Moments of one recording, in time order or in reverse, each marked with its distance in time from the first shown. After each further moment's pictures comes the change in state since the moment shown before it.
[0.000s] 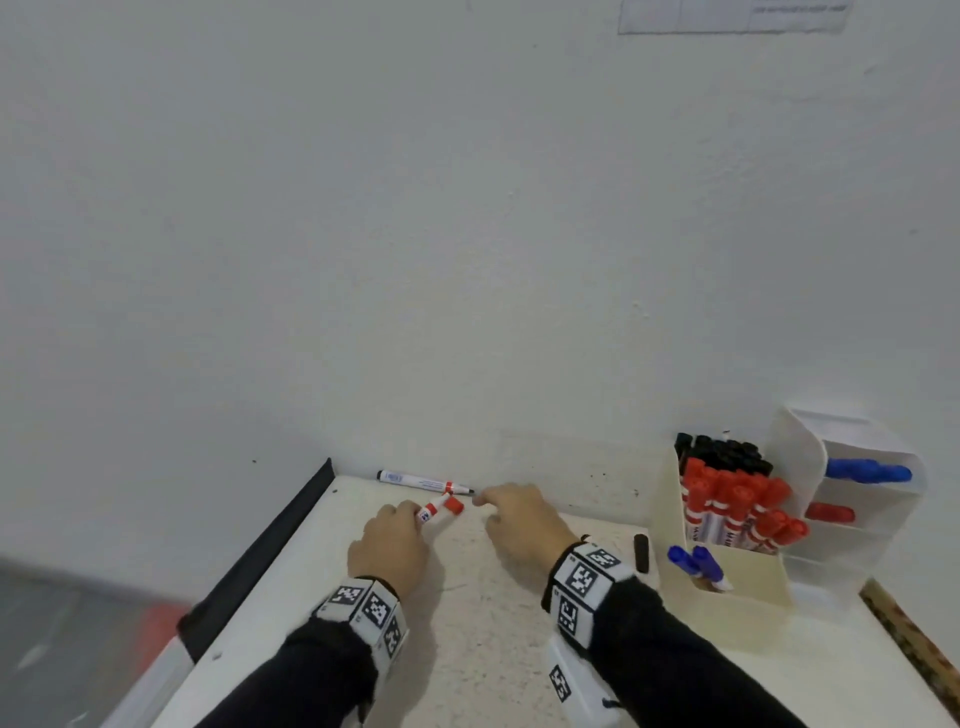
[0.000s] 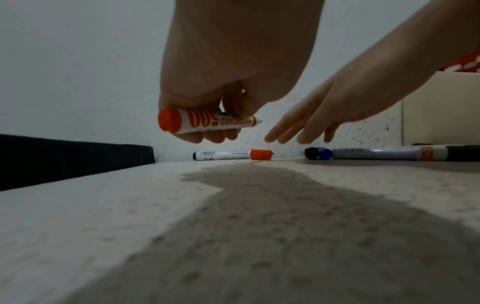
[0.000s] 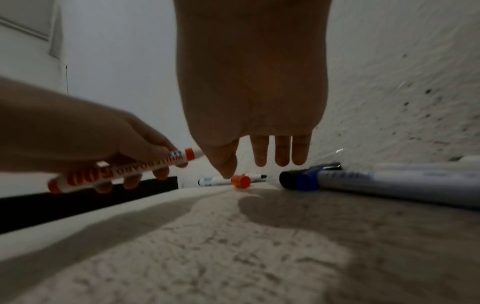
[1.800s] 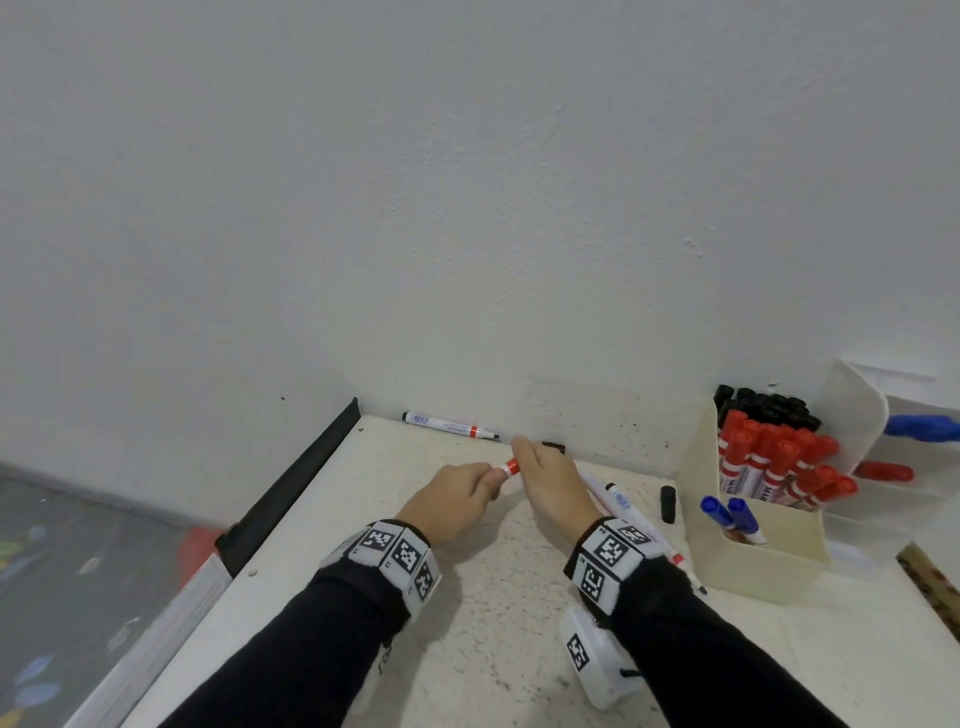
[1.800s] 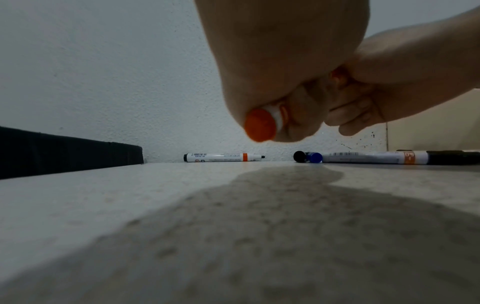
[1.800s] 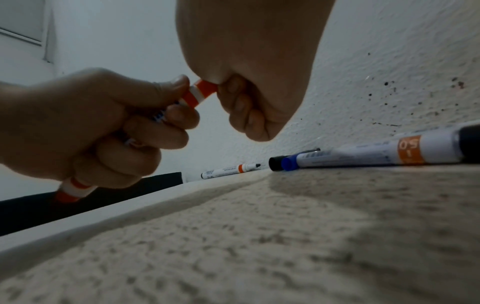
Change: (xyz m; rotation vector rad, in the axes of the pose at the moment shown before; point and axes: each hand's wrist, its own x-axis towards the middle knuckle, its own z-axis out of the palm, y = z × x) left_hand -0.012 0.008 0.008 -0.324 -0.228 0.372; right_hand -0.006 0.002 0.026 0.612 0.209 0.034
